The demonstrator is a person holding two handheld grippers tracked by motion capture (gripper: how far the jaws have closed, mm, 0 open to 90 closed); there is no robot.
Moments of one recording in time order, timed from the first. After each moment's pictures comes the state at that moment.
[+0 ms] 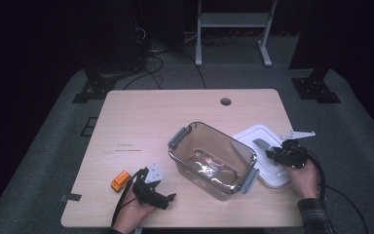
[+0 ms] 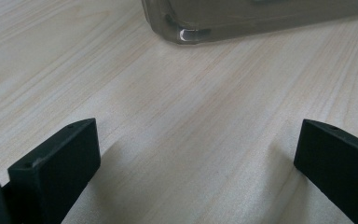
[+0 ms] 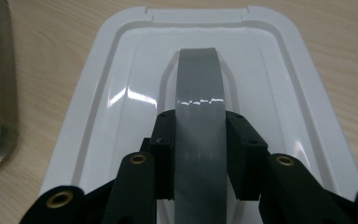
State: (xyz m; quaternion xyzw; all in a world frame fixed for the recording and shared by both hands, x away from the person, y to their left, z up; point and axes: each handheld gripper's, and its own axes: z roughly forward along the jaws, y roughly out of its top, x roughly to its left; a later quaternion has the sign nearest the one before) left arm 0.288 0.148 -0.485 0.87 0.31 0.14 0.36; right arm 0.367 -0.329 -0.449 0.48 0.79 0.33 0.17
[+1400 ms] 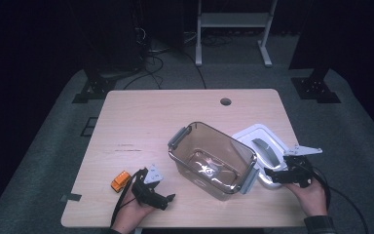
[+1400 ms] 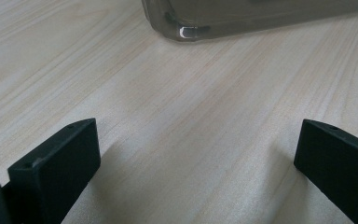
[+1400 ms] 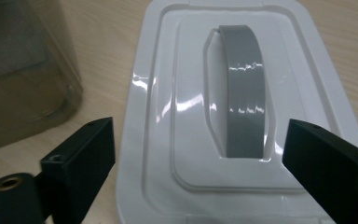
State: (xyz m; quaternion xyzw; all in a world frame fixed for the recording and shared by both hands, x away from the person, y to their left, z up) left arm 0.287 0.150 -0.485 0.87 0.30 0.13 0.36; right arm 0.308 -0.319 -0.439 0.48 0.79 0.33 0.19
